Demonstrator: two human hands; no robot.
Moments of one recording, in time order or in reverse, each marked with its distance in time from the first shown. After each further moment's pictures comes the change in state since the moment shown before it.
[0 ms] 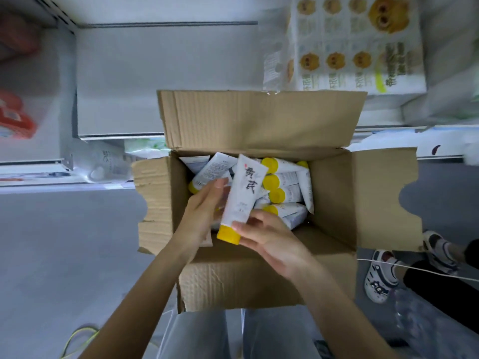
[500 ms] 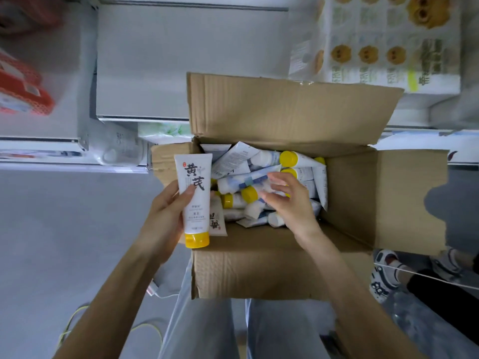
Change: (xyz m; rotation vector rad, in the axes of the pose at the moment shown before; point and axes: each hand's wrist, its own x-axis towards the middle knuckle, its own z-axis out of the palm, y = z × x) left_hand -0.020 -0.009 -0.076 -0.226 0.070 -0.011; right_hand 0.048 -0.006 -0.015 -0.491 0.305 -0.398
